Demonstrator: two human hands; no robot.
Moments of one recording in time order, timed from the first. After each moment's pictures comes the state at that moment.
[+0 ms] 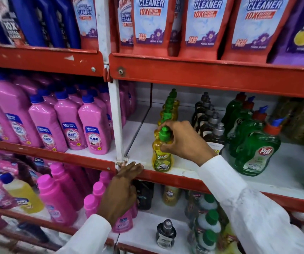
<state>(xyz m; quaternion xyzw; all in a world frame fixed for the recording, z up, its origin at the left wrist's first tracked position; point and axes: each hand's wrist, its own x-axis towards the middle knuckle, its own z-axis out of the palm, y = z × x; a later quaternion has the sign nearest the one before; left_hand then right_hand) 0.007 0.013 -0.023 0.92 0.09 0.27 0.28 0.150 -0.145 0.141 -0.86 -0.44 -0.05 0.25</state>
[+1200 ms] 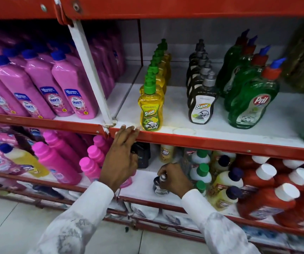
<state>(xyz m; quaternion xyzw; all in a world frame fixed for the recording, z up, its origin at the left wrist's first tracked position) 0.000 -0.037 -0.016 0.95 0.11 0.21 0.22 0.102 -0.203 -0.099 -0.89 -0.33 0.17 0.26</state>
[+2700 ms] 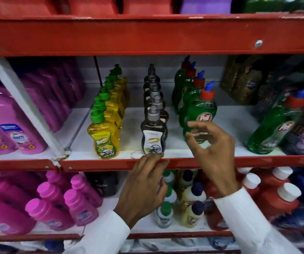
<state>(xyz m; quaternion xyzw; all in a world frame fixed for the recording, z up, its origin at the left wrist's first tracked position) 0.071 -0.173 -0.002 0.95 -0.10 0.26 0.18 0.159 -0.339 0.066 -0.79 -0.20 -0.24 0.53</state>
